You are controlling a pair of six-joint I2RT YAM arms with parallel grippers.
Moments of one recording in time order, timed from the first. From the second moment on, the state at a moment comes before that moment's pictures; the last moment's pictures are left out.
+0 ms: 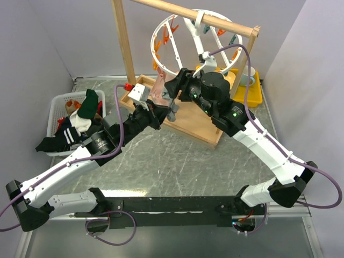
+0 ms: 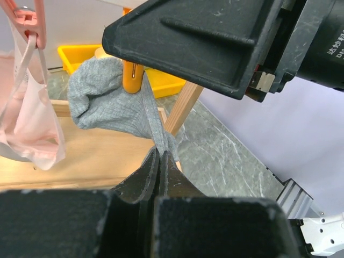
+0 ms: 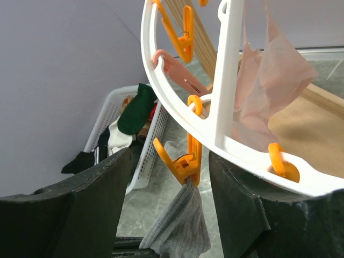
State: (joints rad) left arm -0.88 1.07 1.10 0.00 -0.13 -0.37; right arm 0.78 1.38 1.61 -0.36 0.23 0.55
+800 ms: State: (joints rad) left arm -0.88 1.09 1.07 -0.14 -0.09 -0.40; right arm 0.78 1.33 1.52 -0.26 0.27 0.49
